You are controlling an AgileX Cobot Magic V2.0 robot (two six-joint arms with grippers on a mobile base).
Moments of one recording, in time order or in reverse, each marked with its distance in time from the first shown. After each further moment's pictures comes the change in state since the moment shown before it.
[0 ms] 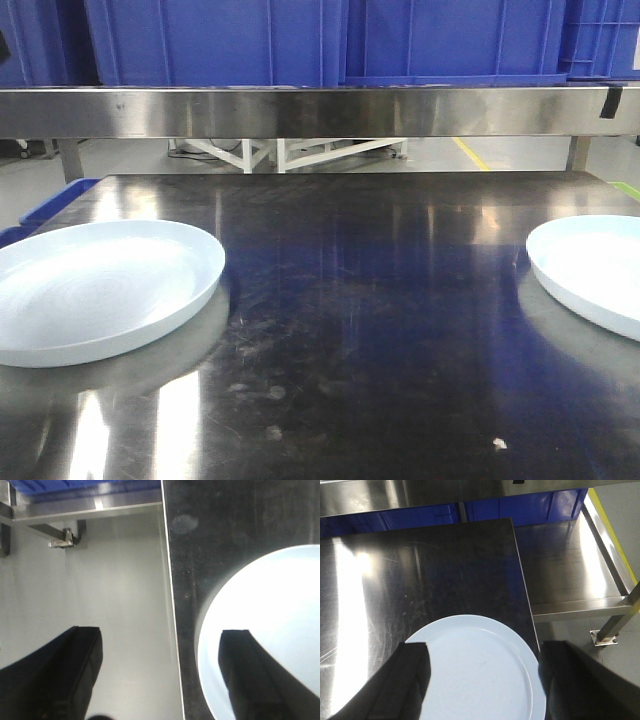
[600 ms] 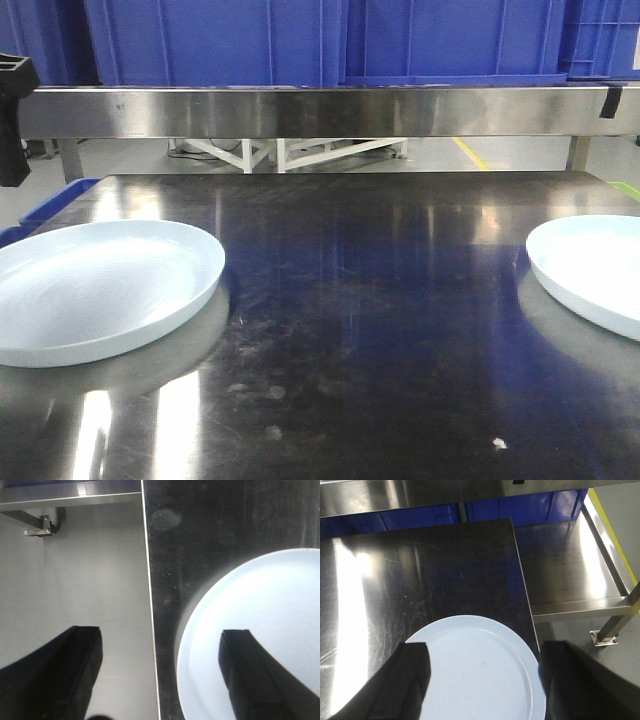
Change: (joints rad) left arm 0.000 0.053 0.008 -0.069 -0.035 0.000; right arm 0.000 0.000 0.000 0.000 0.000 0.000
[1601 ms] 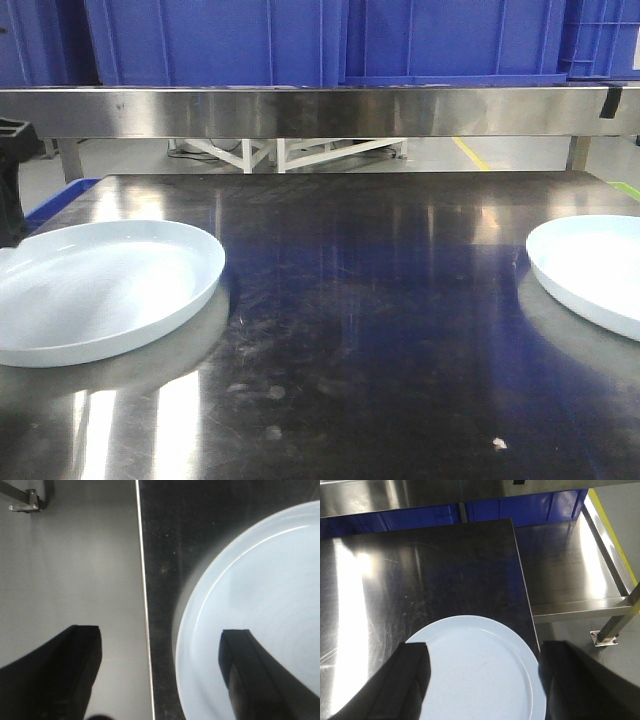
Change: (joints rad) left arm -0.003 0.023 0.129 -0.024 -0.084 -0.002; right arm 0.000 0.000 0.000 0.000 0.000 0.000
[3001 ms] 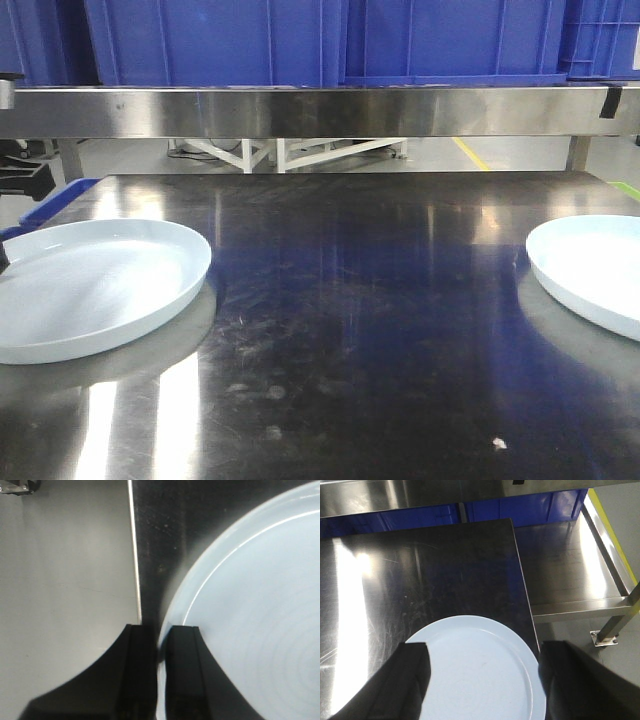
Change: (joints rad) left arm 0.000 0.077 0.006 -0.012 -0.029 0.004; right arm 0.000 0.000 0.000 0.001 -0.002 0.000
